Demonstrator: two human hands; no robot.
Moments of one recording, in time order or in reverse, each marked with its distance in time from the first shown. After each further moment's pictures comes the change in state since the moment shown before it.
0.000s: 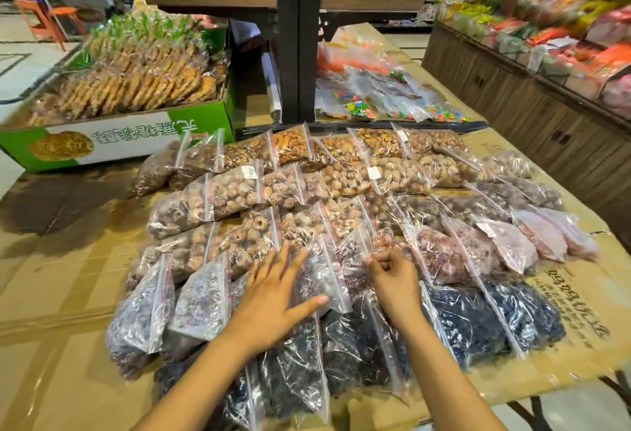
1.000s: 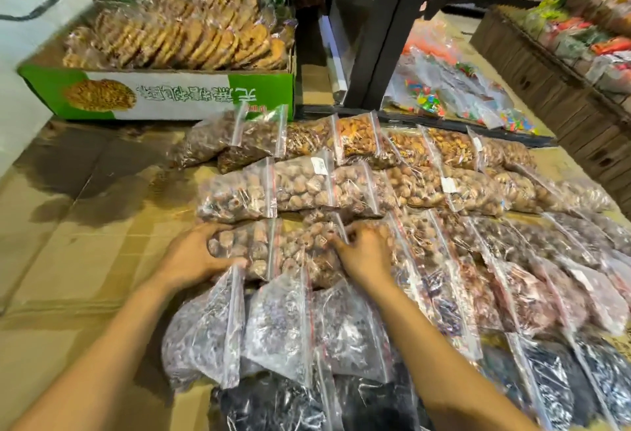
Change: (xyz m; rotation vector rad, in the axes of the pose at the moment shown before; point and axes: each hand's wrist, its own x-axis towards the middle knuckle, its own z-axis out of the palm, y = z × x) left_hand 0.032 -0.256 -0.059 -0.442 0.141 -0.324; right_hand 0.052 -0.068 0.177 -0.493 -0.195 -0.112
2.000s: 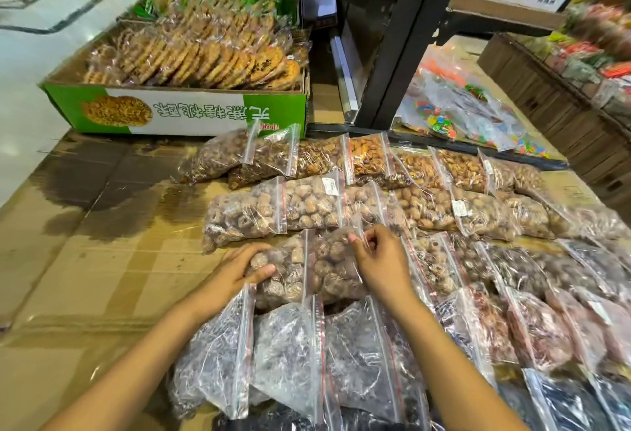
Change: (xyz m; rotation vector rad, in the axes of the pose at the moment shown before) left_hand 0.002 0.012 0.029 -0.194 -0.186 0.191; right_hand 0.002 -0.015 -0.024 0.123 0.054 -0.174
